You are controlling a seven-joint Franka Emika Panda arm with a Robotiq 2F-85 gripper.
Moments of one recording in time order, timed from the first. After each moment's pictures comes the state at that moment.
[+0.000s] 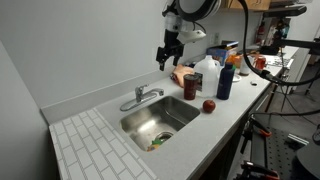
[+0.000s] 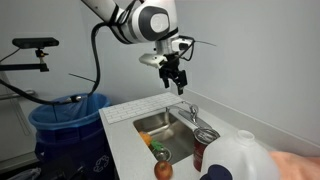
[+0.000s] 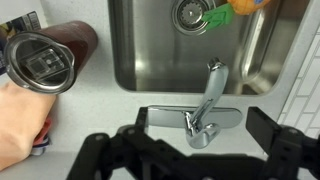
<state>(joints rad) -0.02 0.03 0.01 -2.16 -0.05 2.41 0.23</state>
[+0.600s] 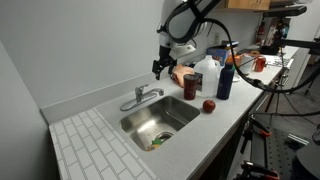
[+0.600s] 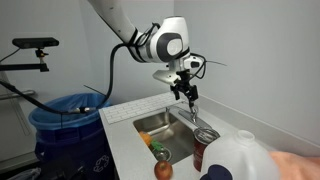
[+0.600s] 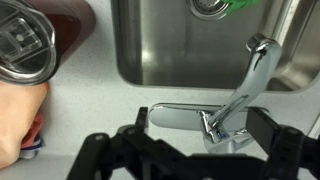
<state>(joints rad) -0.02 0.24 -0.03 -2.06 -0.09 2.52 0.23</state>
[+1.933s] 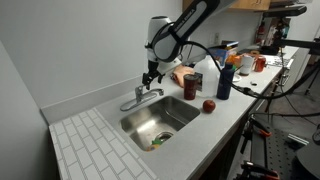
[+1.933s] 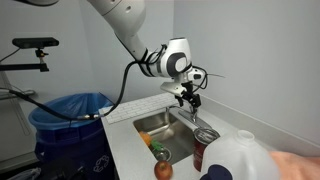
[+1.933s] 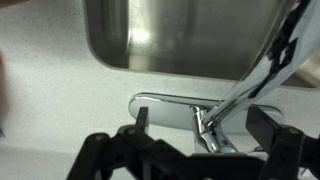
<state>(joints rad) 0.05 0.49 -0.06 -1.86 -0.12 2.58 0.23</state>
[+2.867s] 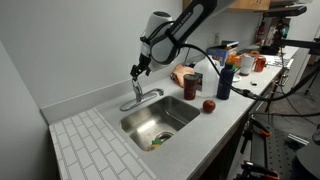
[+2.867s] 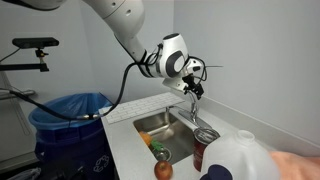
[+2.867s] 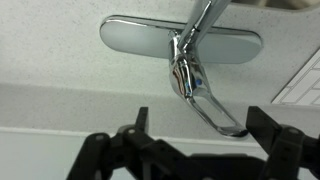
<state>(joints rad) 0.10 0.51 -0.10 -1.83 -0.12 2.86 0.25</state>
